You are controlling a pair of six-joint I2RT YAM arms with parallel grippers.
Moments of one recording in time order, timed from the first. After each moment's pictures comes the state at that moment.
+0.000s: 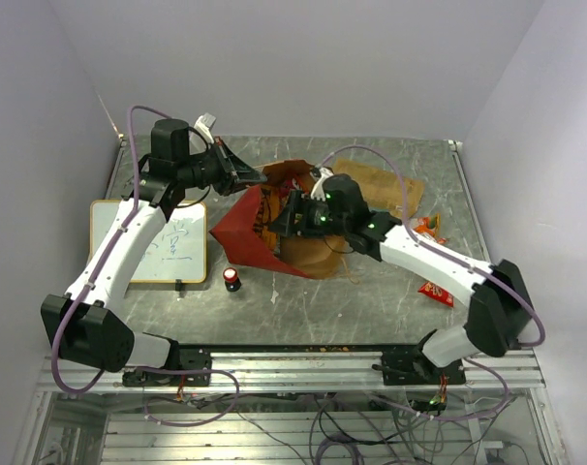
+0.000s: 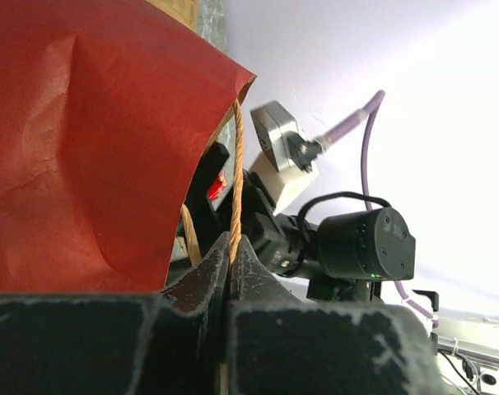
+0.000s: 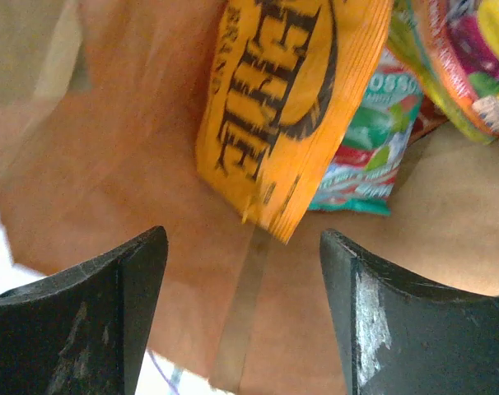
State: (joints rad) left arm -0.26 1.36 1.34 -0.40 0.71 -0.97; right arm 0.73 1.44 1.07 -0.11 -0.23 0.72
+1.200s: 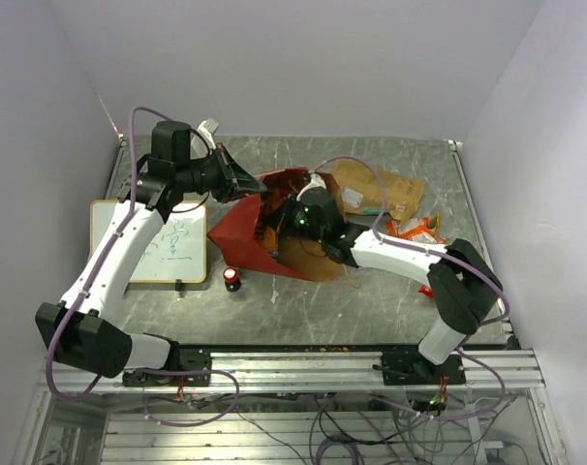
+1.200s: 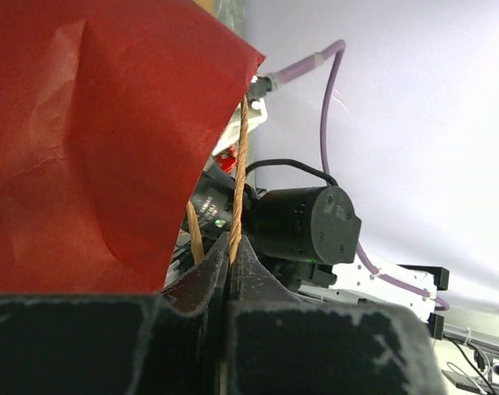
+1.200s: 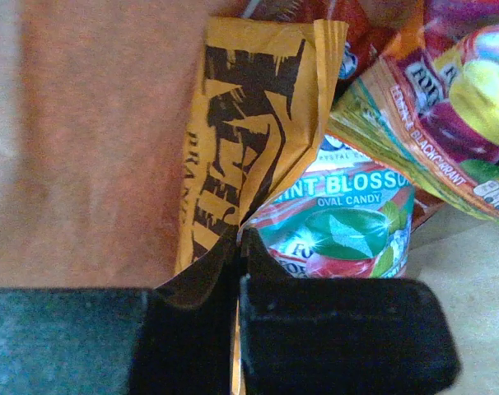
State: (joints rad) left arm -0.29 1.33 1.38 -0.56 0.69 -0.92; right arm 0.81 1.70 1.05 0.27 0.04 0.86
